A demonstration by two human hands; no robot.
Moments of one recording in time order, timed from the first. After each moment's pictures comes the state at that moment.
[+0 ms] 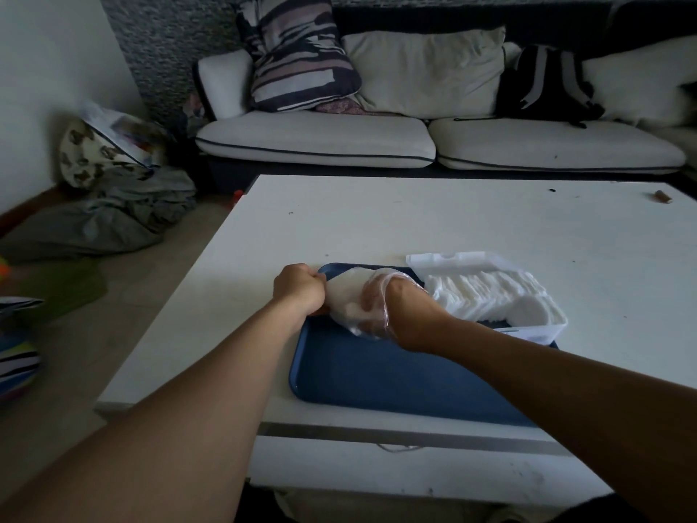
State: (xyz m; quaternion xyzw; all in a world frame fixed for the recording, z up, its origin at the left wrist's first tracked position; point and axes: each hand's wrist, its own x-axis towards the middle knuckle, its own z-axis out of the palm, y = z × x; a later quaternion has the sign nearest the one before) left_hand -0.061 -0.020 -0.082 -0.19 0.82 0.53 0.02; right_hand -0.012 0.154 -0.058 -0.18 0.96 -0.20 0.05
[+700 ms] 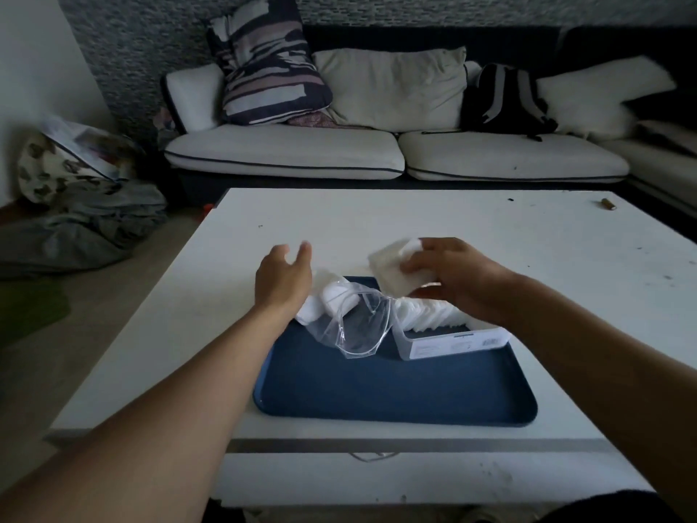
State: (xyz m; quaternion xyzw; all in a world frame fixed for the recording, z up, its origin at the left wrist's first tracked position) left_hand -0.050 0.019 -0.040 -0.12 0.87 0.47 -0.07; right_hand 0.002 0.245 0.011 0.00 0.73 -0.67 0.13
